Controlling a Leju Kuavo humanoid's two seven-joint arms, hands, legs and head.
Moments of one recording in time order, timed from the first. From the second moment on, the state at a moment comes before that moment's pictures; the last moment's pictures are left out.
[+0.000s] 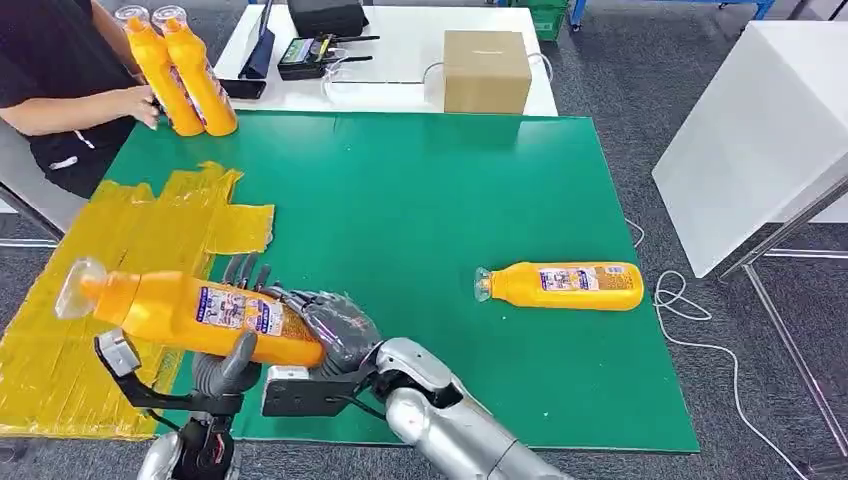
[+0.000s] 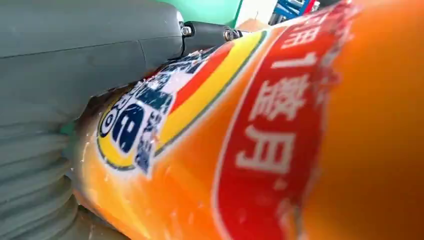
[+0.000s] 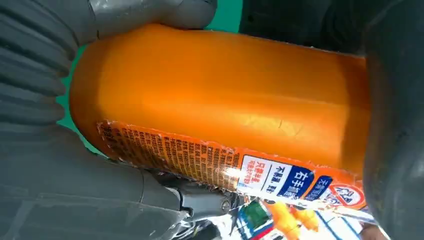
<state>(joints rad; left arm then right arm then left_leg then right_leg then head) 0.06 -0.17 -0.06 -1.55 0.49 -0.43 -0.23 -0.45 0.30 0.89 -0.97 0.59 -0.02 -0.16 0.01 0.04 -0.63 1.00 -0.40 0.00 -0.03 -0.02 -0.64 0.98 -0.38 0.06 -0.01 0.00</state>
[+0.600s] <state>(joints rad) 0.07 -0.16 -0.04 -1.55 0.46 -0.41 -0.28 -0.50 0.30 0.95 -0.89 0.57 -0.01 -0.17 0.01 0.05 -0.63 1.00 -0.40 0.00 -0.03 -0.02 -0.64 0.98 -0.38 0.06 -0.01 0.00</state>
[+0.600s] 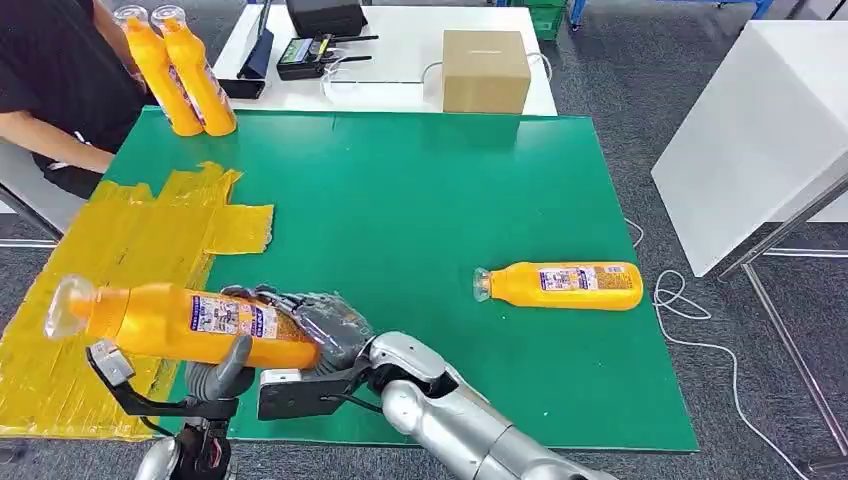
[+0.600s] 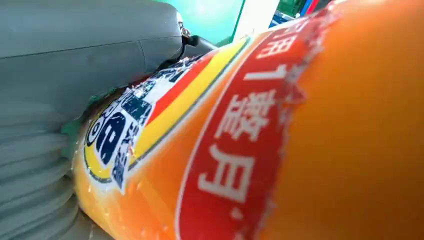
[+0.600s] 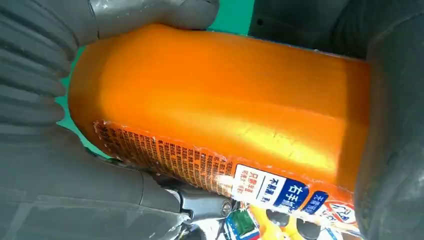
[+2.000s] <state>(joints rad) -0.09 0.11 0.21 -1.15 -1.46 0.64 -0.14 -0.33 -0.16 0.60 -1.56 0.58 0.01 -0.08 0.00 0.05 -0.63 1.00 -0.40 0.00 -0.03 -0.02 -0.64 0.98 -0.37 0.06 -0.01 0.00</state>
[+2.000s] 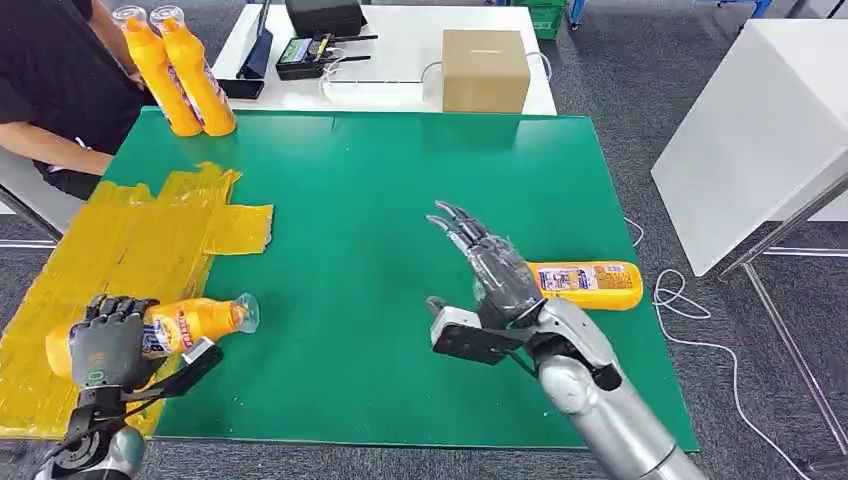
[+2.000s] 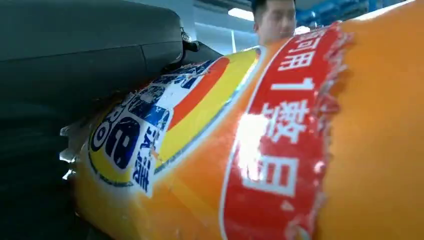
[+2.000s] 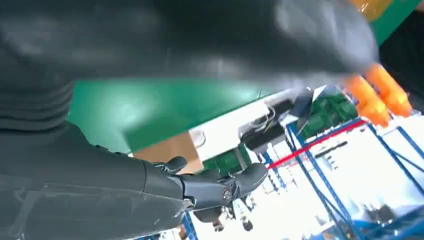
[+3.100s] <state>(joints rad) -0.22 0.20 0.20 -0.92 -1.31 0.62 -0.22 -0.40 -0.52 0.46 -1.46 0.49 0.26 0.06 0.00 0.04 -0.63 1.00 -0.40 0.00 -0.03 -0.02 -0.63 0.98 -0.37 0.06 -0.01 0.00</state>
